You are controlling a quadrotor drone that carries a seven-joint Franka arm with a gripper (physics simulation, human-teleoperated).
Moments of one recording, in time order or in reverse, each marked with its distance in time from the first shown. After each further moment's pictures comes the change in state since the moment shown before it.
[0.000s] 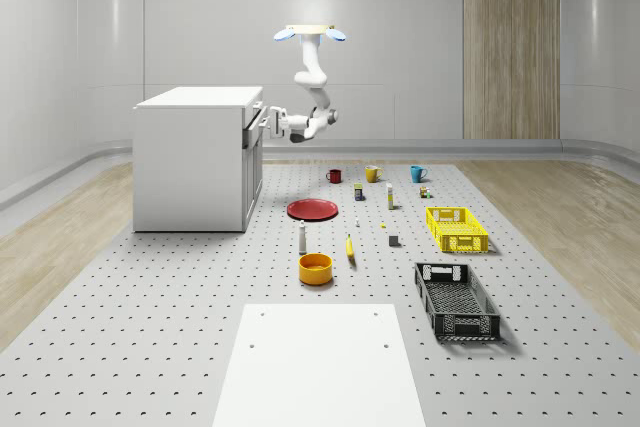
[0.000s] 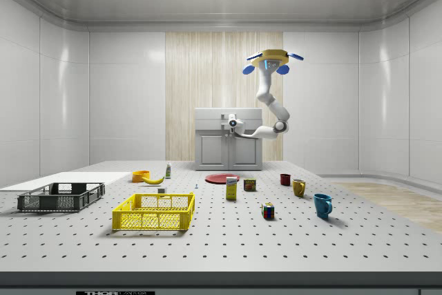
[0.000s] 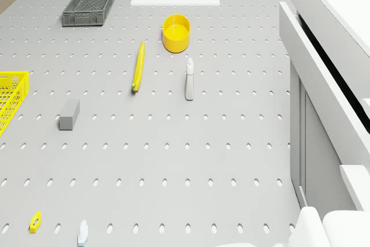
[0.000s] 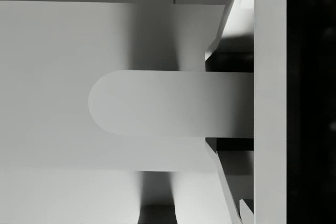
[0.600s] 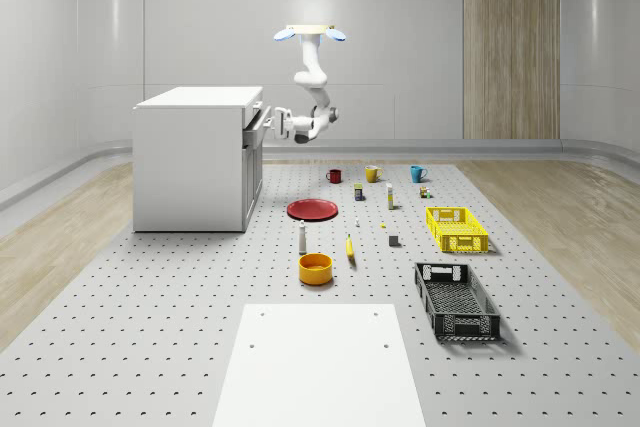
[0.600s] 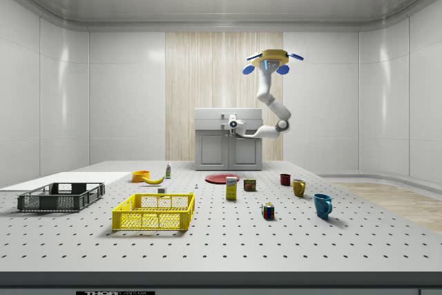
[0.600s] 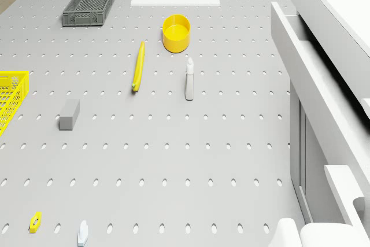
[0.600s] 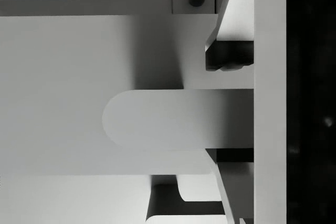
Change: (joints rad) arm -0.038 -0.050 -0.049 -0.017 -0.088 -0.053 0.062
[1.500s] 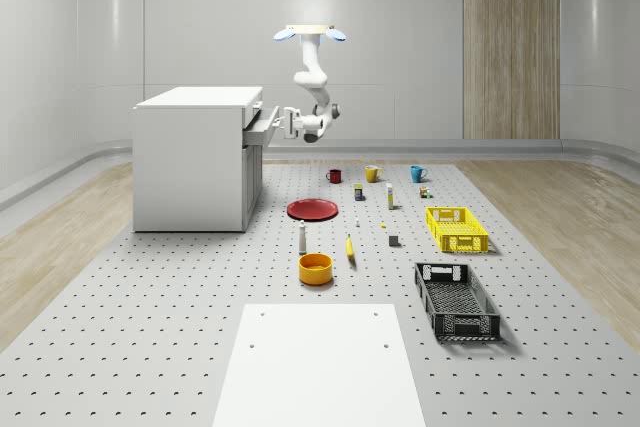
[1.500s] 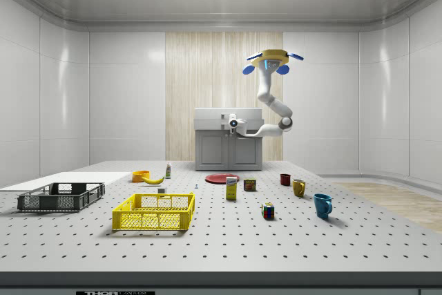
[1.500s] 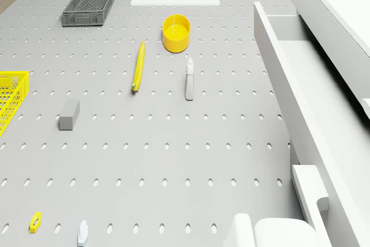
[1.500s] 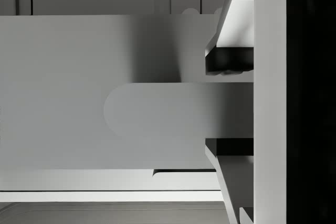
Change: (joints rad) arm -0.042 -0.067 -0.141 -0.025 -0.145 -0.103 0.031
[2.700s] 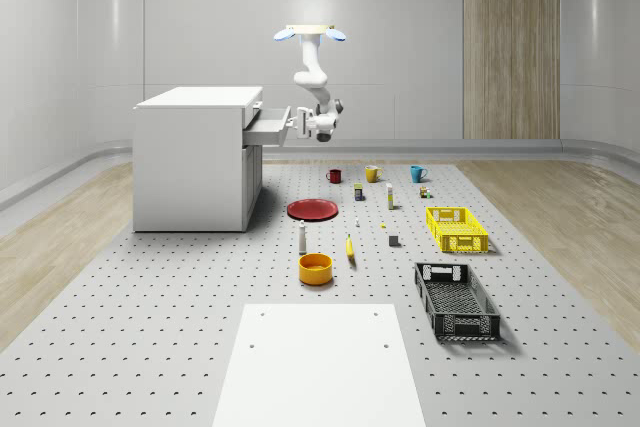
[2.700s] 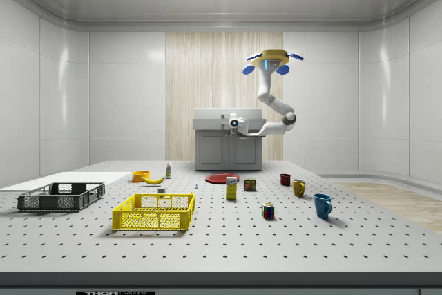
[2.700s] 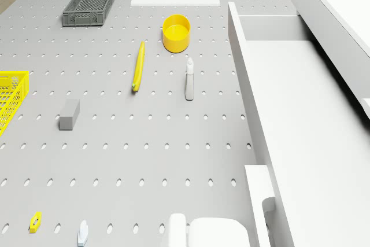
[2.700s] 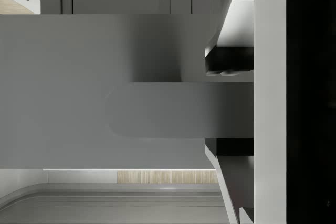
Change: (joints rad) arm -0.003 -0.069 -0.227 0.030 -0.227 -0.117 0.056
